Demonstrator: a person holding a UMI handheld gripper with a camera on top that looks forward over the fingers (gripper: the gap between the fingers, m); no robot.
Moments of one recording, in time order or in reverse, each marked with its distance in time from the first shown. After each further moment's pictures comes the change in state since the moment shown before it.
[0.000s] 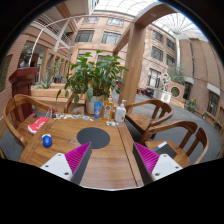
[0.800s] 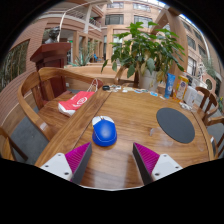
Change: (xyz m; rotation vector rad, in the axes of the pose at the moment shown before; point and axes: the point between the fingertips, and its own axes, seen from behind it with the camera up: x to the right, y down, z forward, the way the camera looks) arm -0.344 0.111 0.145 -0.208 -0.397 -0.084
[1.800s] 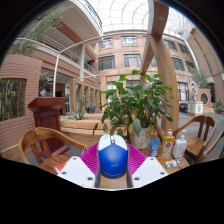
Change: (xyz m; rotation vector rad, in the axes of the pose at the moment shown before) arm 0.110 -0.274 -0.076 0.538 -0.007 0.100
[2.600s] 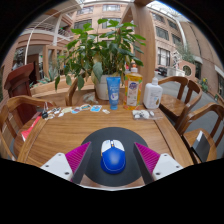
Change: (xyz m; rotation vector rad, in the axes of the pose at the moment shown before) arm 0.185 0.222 0.006 -0.465 0.267 0.054
